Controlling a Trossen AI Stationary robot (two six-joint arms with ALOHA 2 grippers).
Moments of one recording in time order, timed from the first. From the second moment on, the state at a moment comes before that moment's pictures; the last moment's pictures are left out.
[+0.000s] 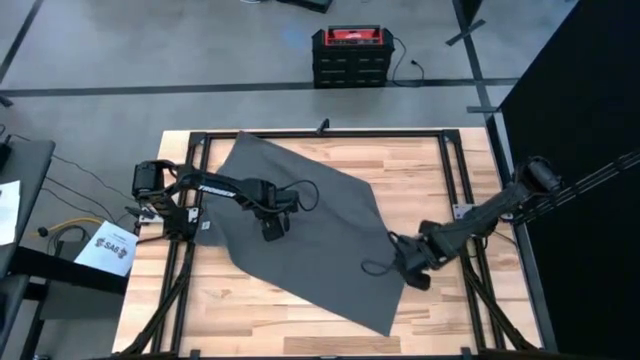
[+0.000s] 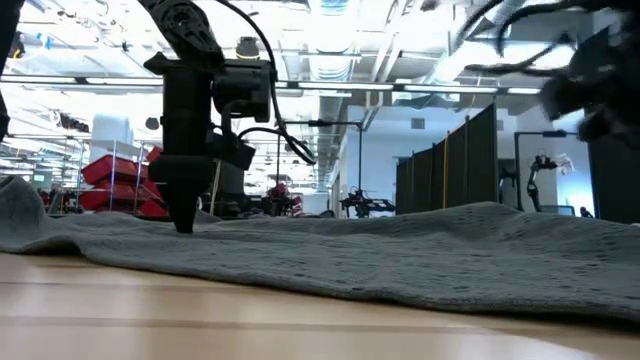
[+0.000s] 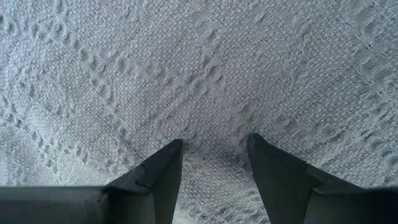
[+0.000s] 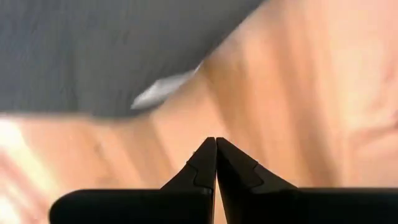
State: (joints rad) left arm 0.12 1.74 0.92 -0.76 -0.19 -0.23; right arm 0.55 1.42 0.82 -0.96 0.06 0.91
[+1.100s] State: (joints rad) left arm 0.04 1.74 0.92 -0.69 -0.24 -0.33; right arm 0.26 1.32 0.49 -0.34 0.12 1.00
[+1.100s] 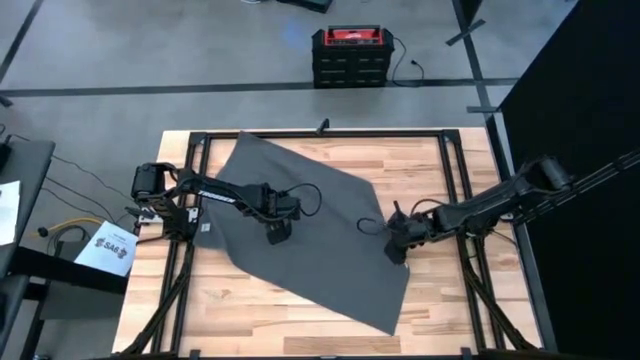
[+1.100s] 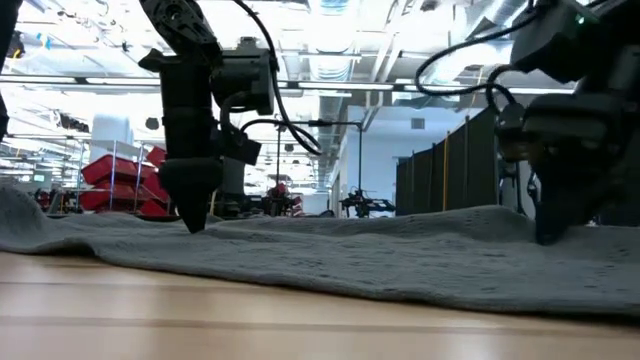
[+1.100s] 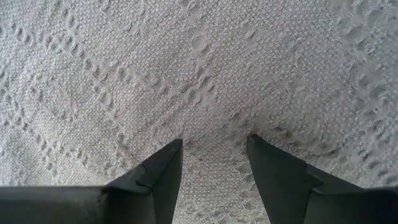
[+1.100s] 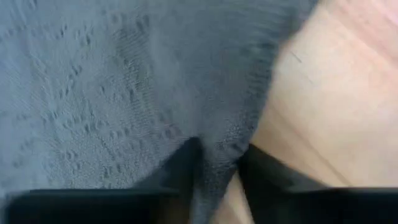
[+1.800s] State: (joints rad) left arm 0.04 1.75 0.92 -0.47 -0.24 -0.40; right arm 0.33 1.90 1.18 -1.05 0.45 0.66
